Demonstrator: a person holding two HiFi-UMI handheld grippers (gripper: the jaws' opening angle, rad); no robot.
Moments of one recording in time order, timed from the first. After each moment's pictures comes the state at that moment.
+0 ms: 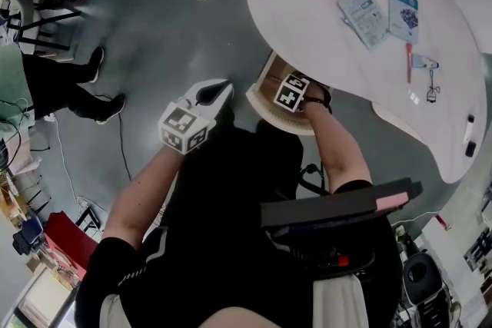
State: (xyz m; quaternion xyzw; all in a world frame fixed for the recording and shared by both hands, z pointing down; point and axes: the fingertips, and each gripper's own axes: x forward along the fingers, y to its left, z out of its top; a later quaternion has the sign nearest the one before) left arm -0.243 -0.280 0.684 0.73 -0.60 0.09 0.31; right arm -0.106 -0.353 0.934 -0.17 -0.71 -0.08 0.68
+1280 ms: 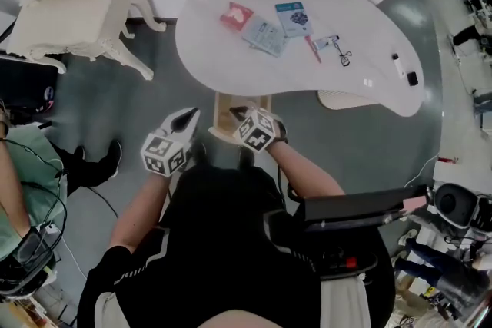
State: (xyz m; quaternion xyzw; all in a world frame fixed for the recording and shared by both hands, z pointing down) left arm -0.225 -0.323 0.579 0.80 -0.54 0.08 0.25; right arm -0.148 -0.345 0.682 0.06 -0.89 0.02 0.45
